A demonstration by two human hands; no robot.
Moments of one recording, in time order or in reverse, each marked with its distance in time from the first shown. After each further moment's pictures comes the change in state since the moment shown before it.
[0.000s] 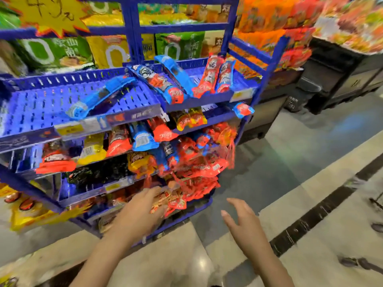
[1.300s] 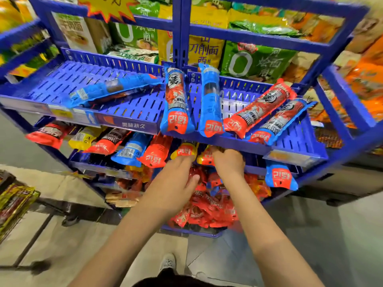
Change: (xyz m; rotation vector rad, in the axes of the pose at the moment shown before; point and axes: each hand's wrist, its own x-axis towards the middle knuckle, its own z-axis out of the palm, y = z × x) left_hand 0.160 0.155 -0.035 -0.143 0.460 -0.254; right_hand 0.316 -0.104 -0.053 0.091 -0.123 -0.266
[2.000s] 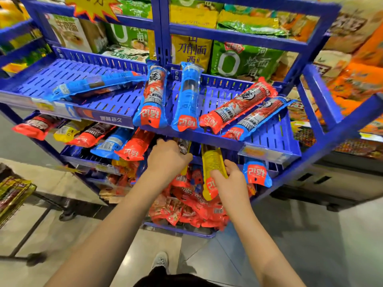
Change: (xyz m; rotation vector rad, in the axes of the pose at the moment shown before) left_hand 0.069 0.030 0.029 0.127 0.045 -0.505; right_hand -0.044 0.059 -0.058 0.379 -0.196 0.012
